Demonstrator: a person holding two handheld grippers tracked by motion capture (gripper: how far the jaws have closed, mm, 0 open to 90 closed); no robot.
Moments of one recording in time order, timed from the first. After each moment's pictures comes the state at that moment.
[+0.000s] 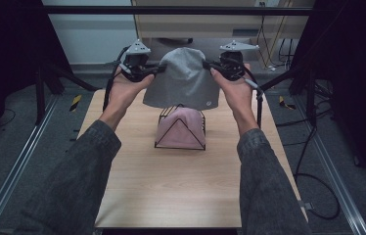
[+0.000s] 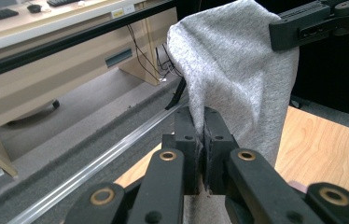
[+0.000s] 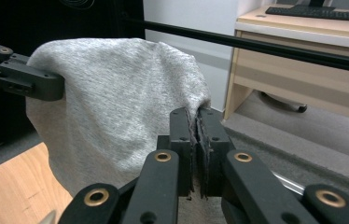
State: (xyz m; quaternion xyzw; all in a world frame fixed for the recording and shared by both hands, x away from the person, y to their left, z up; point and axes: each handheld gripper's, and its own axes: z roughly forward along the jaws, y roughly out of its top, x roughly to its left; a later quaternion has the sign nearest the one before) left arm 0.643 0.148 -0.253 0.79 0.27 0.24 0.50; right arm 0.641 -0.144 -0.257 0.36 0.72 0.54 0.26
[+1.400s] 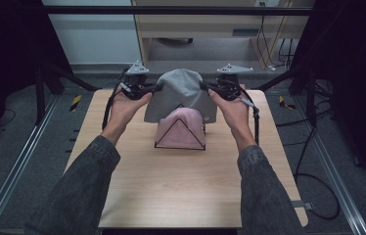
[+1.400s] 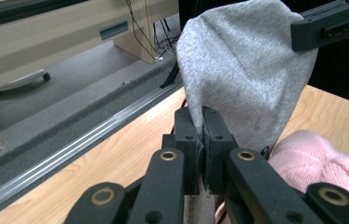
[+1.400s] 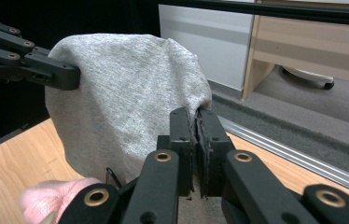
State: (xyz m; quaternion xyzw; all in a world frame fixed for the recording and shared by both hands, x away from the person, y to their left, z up) left arm 0.637 0.158 -0.308 0.80 0.29 0.21 0.49; right arm 0.629 -0.144 -0.315 0.36 0.73 0.53 0.22
